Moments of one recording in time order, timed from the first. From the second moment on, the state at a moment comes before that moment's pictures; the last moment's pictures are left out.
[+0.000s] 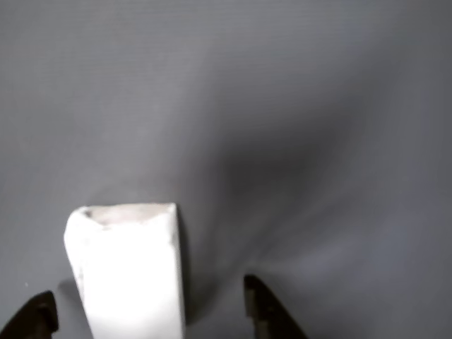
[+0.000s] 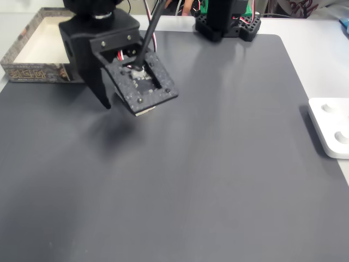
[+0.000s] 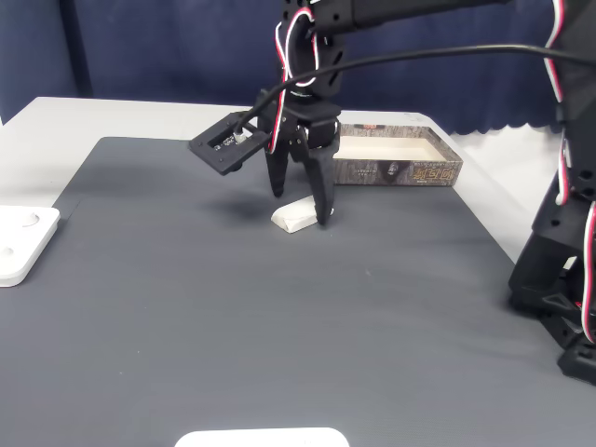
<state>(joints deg) 47.1 59.4 73.2 75.2 78.1</state>
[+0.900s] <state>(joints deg) 46.7 58.4 73.1 73.8 75.5</state>
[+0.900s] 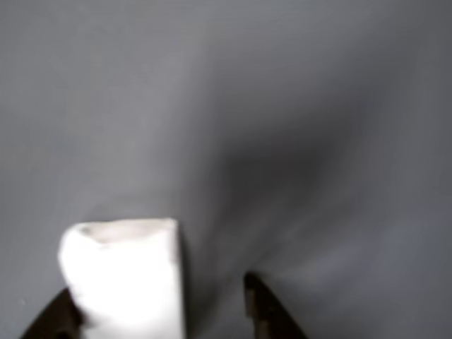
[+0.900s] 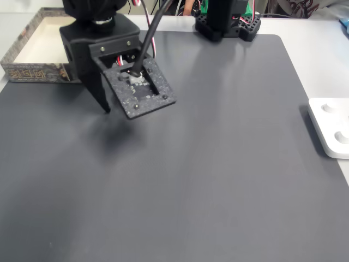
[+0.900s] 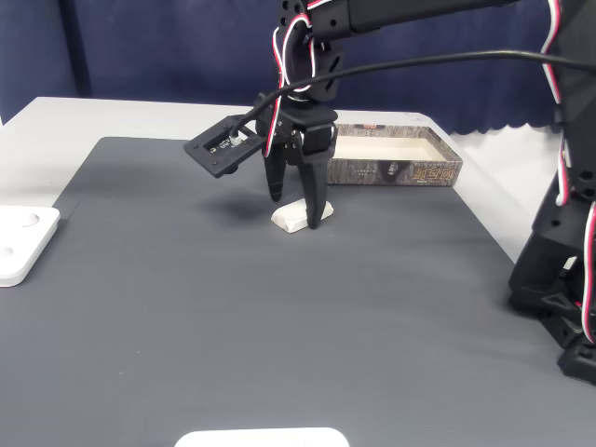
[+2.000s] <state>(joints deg) 45.3 65.8 75.3 83.5 72.4</state>
